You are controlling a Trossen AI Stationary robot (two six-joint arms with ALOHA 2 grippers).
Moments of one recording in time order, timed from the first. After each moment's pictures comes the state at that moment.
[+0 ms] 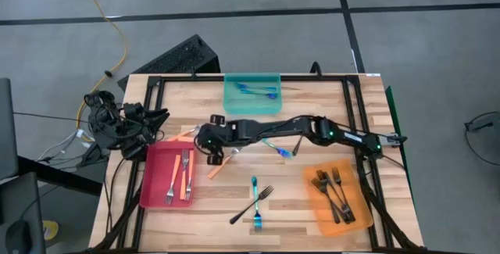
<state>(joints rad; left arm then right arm) -0.88 0.01 0.45 -0.78 -1.43 -0.77 0.04 2.50 2.36 -0.64 0.23 -0.13</state>
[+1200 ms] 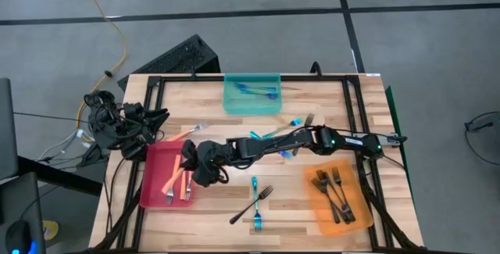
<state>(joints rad) -0.88 0.01 0.45 -0.78 -1.43 -0.77 0.13 2.51 2.35 -0.26 0.00 -1.09</state>
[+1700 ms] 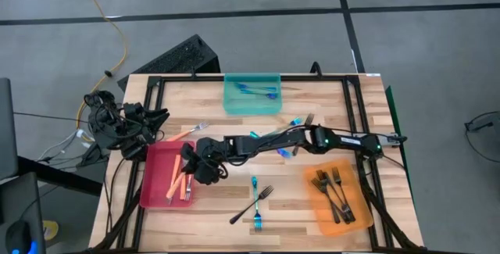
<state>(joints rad) -0.88 0.01 0.45 -0.78 -1.42 -0.77 0.09 2.60 2.35 -0.14 -0.18 -1.11</state>
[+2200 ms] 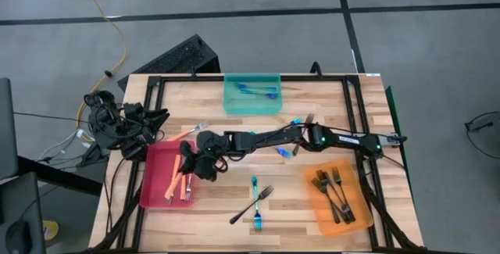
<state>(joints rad) -0.88 0.01 0.45 -0.78 -1.42 -0.77 0.05 2.63 2.35 -0.02 -0.40 -1.01</state>
